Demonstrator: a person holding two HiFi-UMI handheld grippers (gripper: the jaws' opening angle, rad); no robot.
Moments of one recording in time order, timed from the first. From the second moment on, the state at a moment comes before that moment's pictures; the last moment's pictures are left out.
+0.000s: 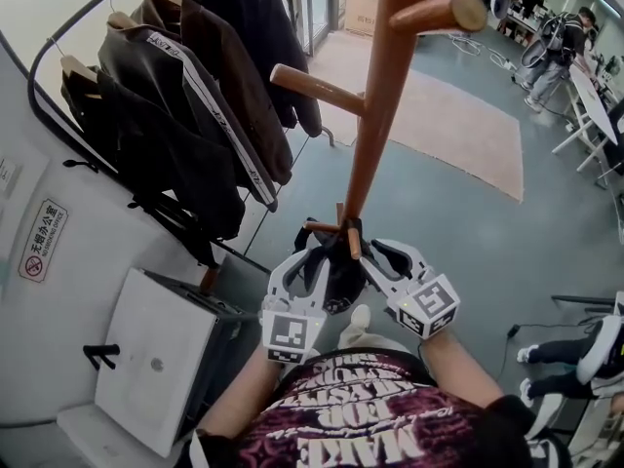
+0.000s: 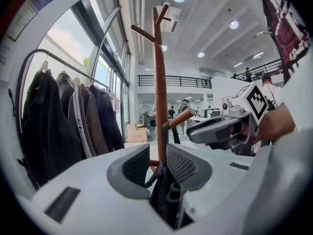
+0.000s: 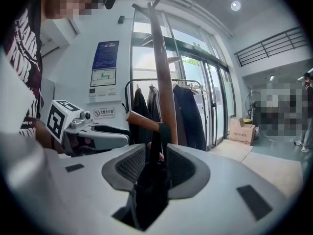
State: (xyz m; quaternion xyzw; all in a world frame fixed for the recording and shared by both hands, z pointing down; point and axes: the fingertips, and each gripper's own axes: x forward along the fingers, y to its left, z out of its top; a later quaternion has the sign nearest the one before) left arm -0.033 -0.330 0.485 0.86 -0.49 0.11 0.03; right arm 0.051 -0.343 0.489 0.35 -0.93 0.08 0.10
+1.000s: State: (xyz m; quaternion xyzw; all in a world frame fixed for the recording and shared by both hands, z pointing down) left arm 0.008 -0.371 0.537 0.86 -0.48 0.15 0.04; right arm 0.038 -0.373 0.533 0.34 -0.92 0.12 0.14
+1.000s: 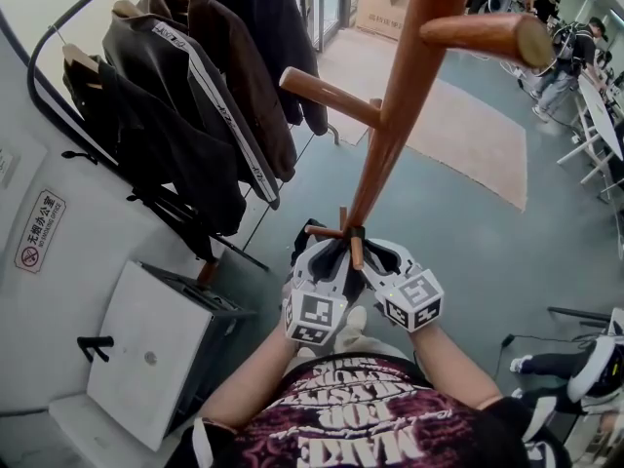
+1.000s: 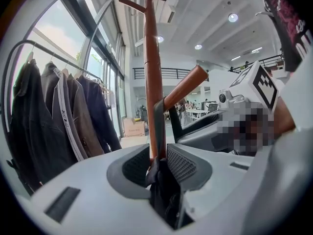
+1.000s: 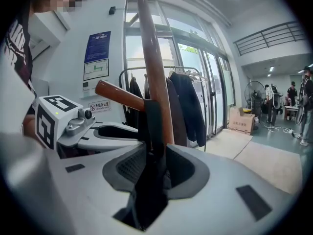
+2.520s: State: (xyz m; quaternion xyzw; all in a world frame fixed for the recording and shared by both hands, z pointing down) left arm -0.007 -0.349 0.502 0.86 -0.49 0.12 0.06; right arm 0.056 -0.357 0.512 0.36 -0.91 0.16 0.10
